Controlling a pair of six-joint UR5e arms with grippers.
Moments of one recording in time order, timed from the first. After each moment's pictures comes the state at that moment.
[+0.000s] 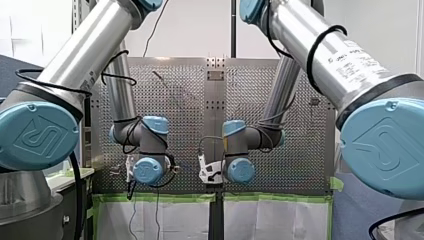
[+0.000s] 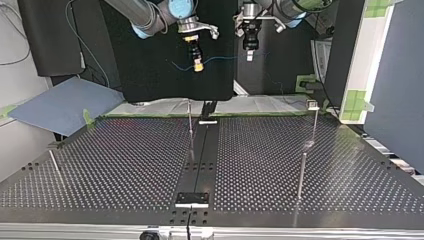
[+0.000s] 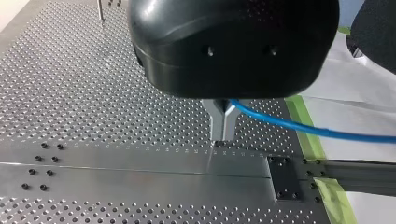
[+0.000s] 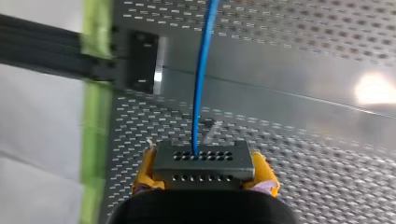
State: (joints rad) left arm -0.62 -2.10 -2.40 -1.89 -2.15 -1.62; right arm 2.42 -0.84 1.96 -0.89 1.84 1.47
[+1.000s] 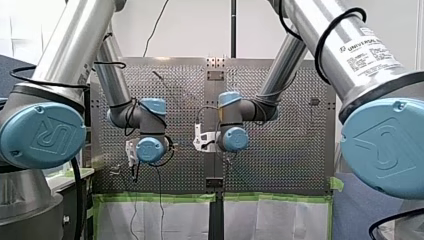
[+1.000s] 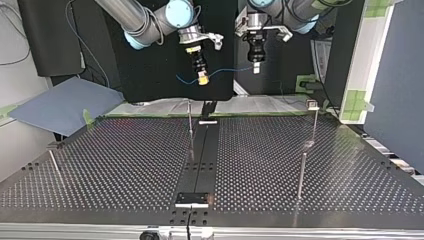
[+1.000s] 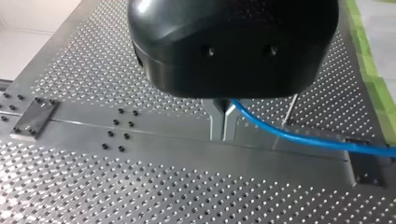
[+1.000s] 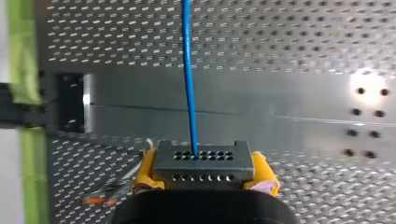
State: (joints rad) left arm -0.52 -1.92 -2.38 -2.01 -2.12 -1.72; right arm 2.41 -1.01 1.85 -0.69 1.77 1.60
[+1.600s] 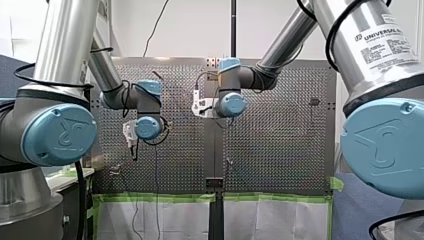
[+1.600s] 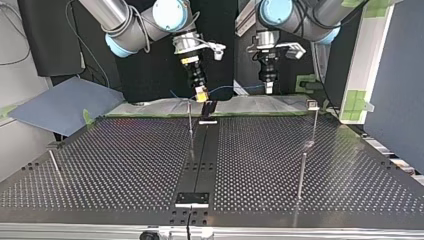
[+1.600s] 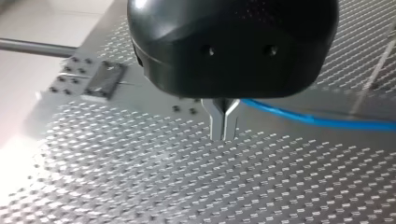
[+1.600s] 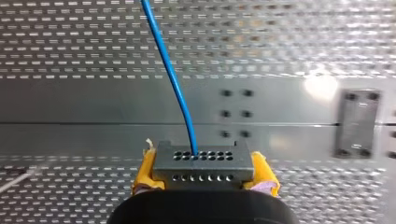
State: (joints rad) left arm -0.37 -1.75 -2.30 -2.18 -2.03 -1.77; right arm 2.41 -1.18 1.72 -0.52 1.76 1.60
